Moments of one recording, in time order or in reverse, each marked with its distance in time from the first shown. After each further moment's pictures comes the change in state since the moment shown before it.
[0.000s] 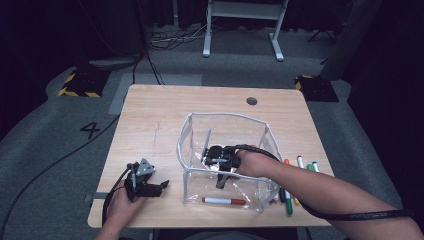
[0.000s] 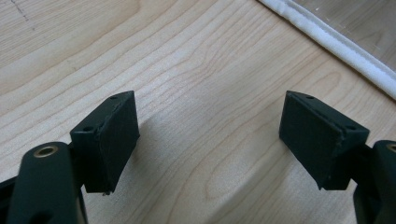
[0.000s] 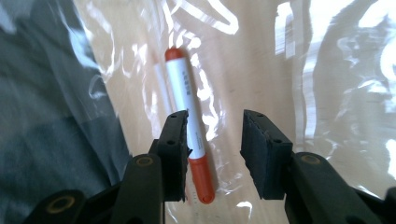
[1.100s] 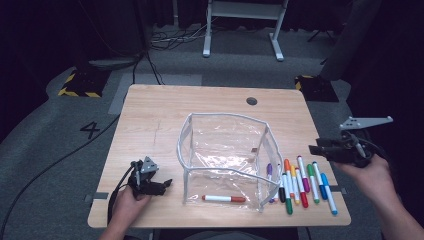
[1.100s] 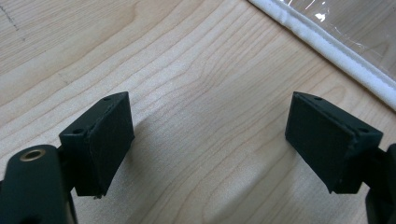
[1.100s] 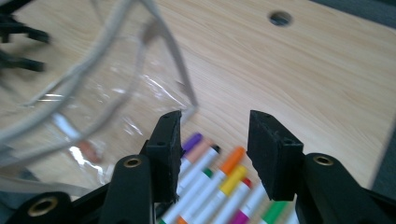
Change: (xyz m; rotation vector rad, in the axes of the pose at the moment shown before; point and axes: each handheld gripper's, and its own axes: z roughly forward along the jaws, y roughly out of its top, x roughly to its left) left arm -0.002 0.008 0.008 0.010 0.002 0.000; right arm -0.010 -0.299 -0.116 -0.785 -0.415 0.542
